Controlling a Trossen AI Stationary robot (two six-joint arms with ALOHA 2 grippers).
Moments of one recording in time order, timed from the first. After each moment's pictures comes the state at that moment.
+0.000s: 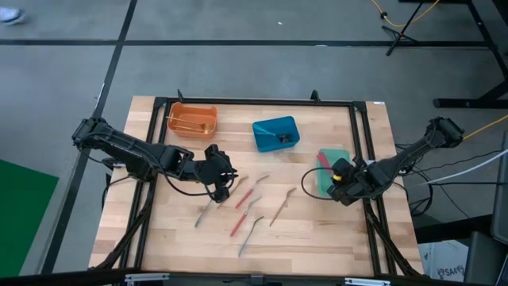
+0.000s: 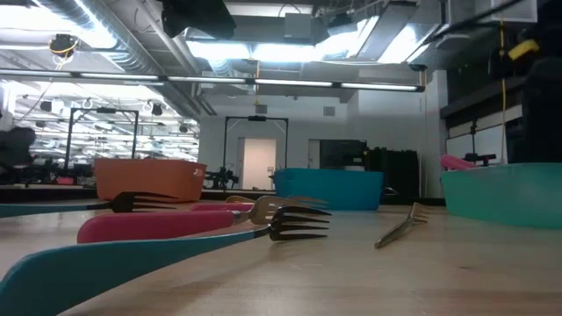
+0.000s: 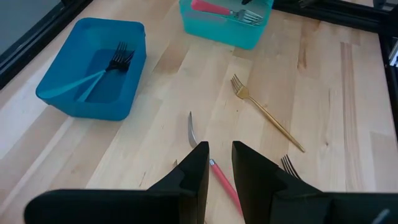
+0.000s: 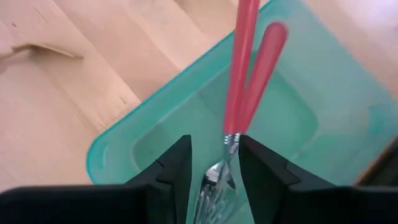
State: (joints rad) left arm -0.28 1.34 1.12 -0.53 -0.43 -0.47; right arm 0.57 1.02 0.65 -1.10 0.46 1.25
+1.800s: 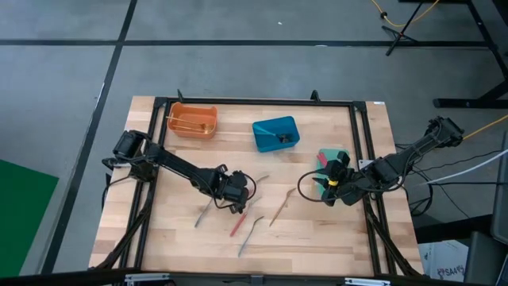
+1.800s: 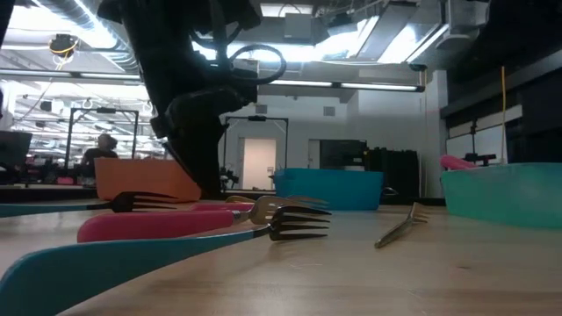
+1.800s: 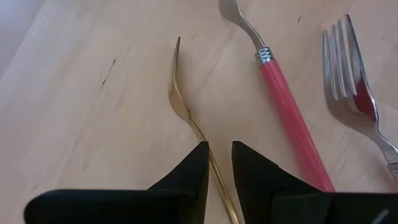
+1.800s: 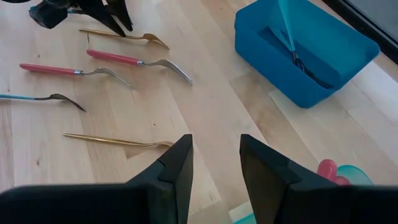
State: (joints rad) left arm -0.26 1.83 1.12 -0.57 -0.36 -0.73; right arm 0.57 1.02 0.82 -0.80 0.64 0.80
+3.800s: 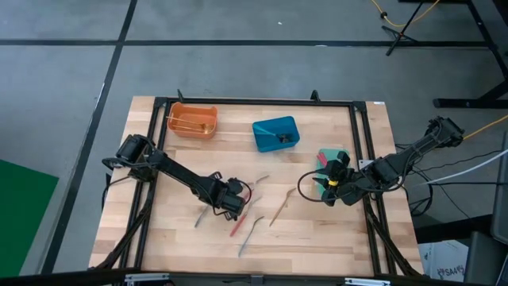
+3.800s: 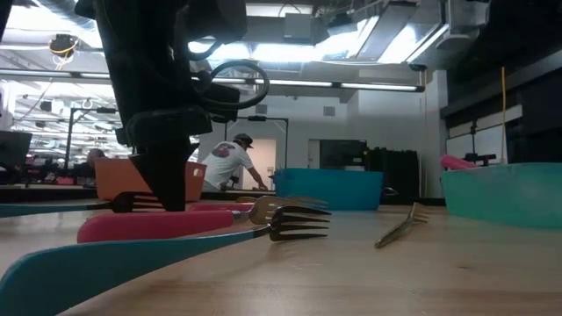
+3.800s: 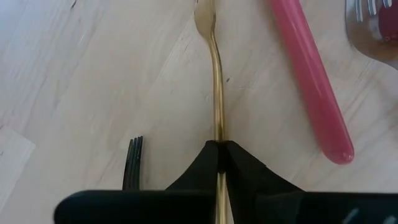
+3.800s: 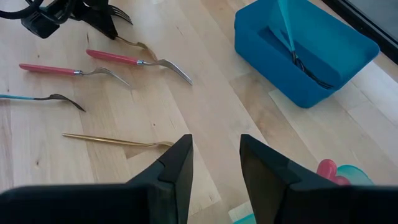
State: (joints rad) left arm -0.33 1.89 1.12 -0.66 -0.31 -0.86; right arm 0.57 1.02 0.82 -0.80 0.64 0.80
